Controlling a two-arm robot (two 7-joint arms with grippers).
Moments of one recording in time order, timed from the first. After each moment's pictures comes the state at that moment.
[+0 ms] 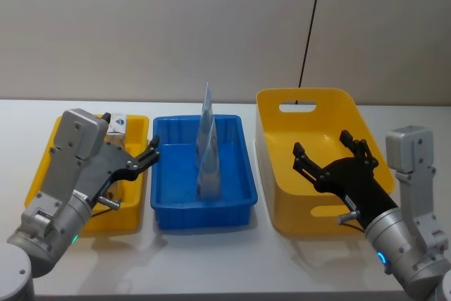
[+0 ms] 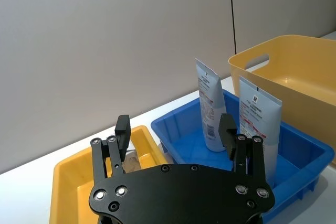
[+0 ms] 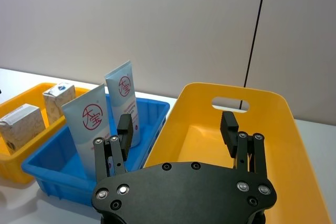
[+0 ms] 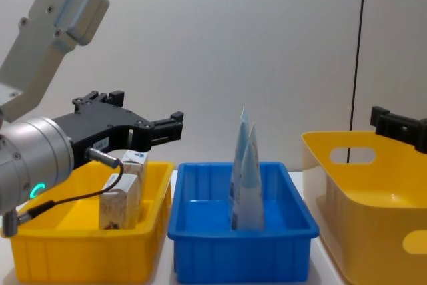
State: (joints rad) left arm -0.24 0.38 0.45 -1.63 -0.20 0.01 -0.01; right arm -0.01 0.34 -0.23 -1.77 0.29 0.03 0.07
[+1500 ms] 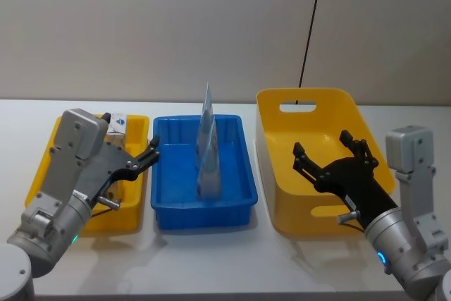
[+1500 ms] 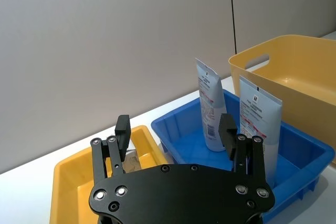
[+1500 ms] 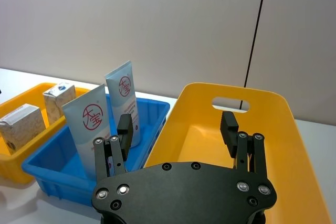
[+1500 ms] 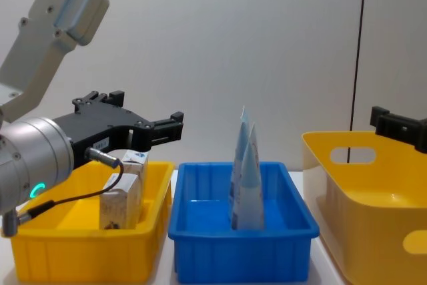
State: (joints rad) left arm -0.24 0.38 0.45 -1.63 -0.20 0.01 -0.01; right arm -0.01 0.34 -0.23 -1.77 0.29 0.03 0.07
